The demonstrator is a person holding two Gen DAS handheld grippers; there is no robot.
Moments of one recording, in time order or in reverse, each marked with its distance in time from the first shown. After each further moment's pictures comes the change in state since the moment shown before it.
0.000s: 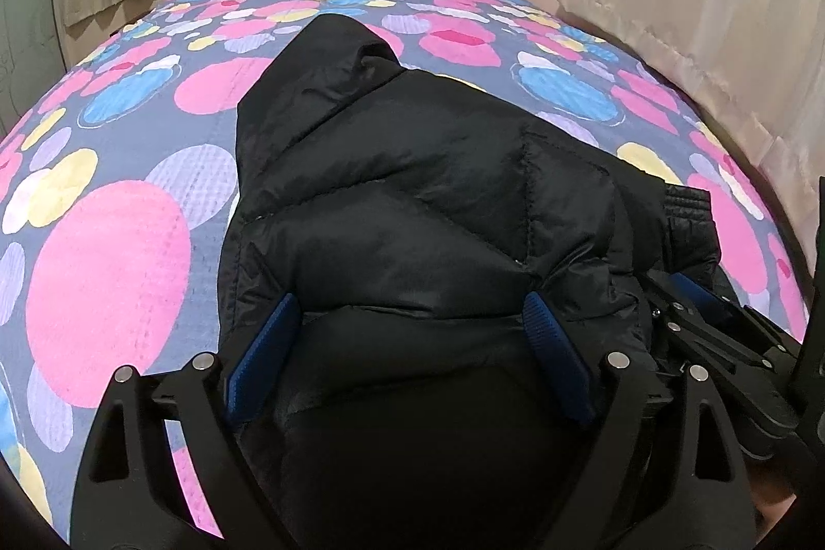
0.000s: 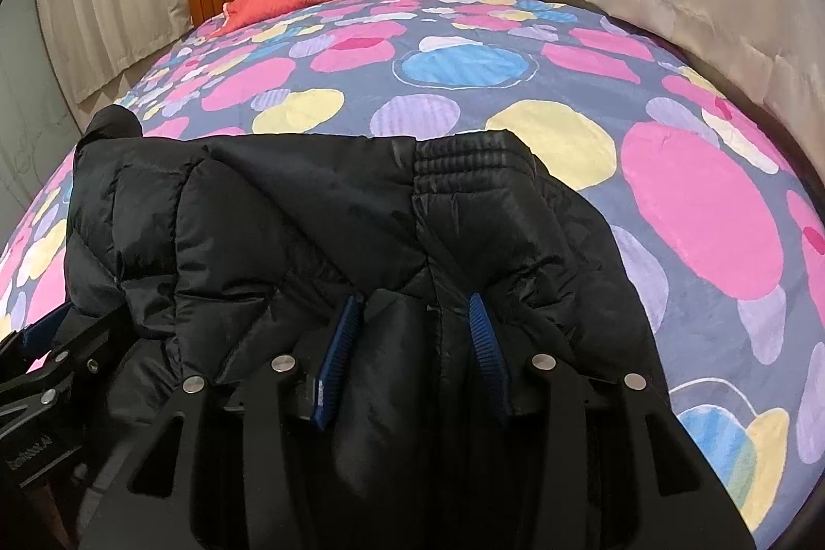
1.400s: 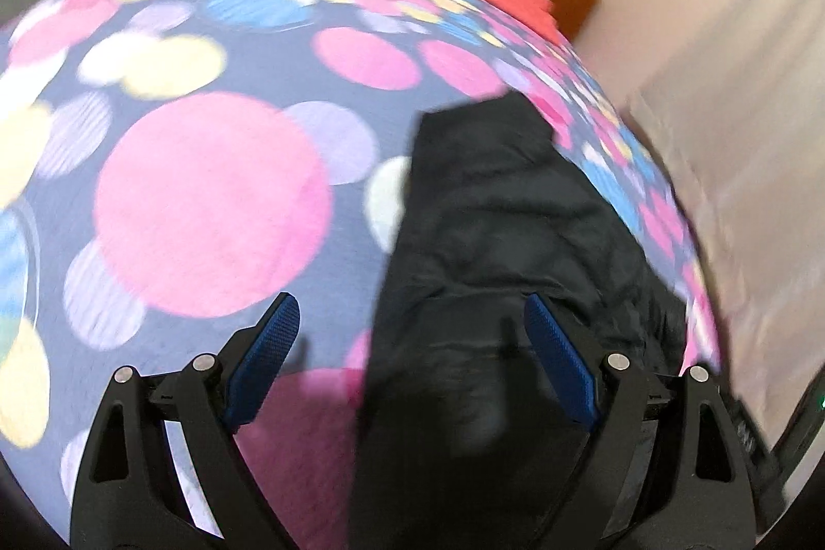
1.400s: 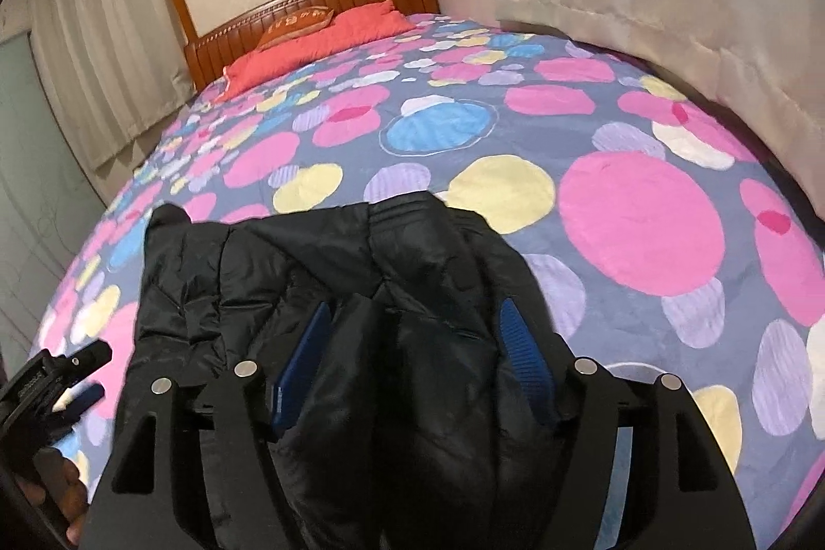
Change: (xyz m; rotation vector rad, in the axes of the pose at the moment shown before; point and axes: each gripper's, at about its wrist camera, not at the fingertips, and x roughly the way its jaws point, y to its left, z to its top) left arm -0.062 0.102 -0.014 -0.491 -0.012 -0.062; right arm -0.077 -0.040 0.013 0.145 -0.093 0.076
